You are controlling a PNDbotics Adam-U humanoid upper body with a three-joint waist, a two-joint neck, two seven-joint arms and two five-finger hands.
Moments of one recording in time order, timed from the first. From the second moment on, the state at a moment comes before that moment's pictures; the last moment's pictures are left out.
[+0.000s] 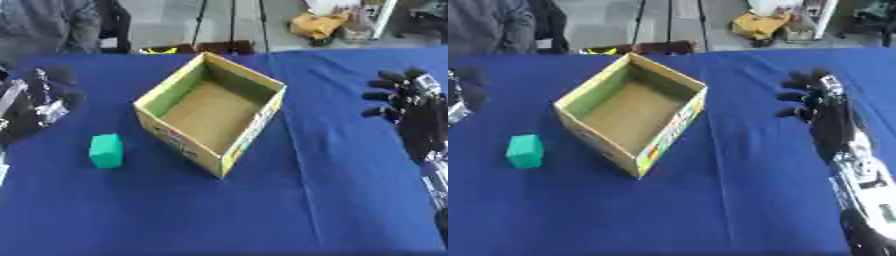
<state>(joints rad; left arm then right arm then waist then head) -0.18 0.56 0.16 -1.72 -0.16 0.08 -0.30 -0.38 -0.31 0.10 -1.54 -0.27 -0.01 0.02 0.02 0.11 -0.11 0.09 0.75</state>
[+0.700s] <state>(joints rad) -0.21 0.70 0.03 -1.62 -0.38 0.10 -0.52 -0.38 -0.32 0.10 -1.54 -0.27 -0.01 0.03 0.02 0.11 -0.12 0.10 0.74</state>
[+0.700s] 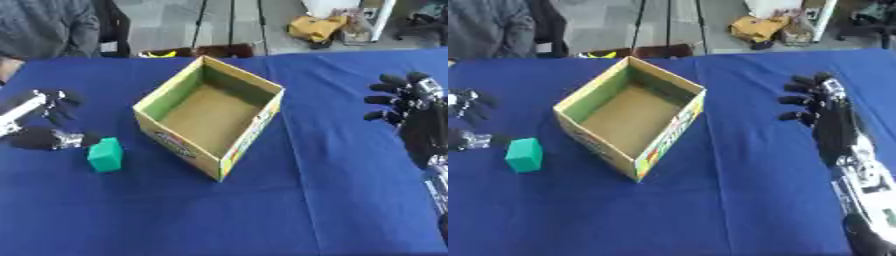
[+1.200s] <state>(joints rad) -0.27 0.70 0.01 -1.58 -0.54 0.01 -0.65 -0.38 -0.32 0.10 -1.54 -0.27 0.00 0.03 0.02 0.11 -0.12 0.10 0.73</state>
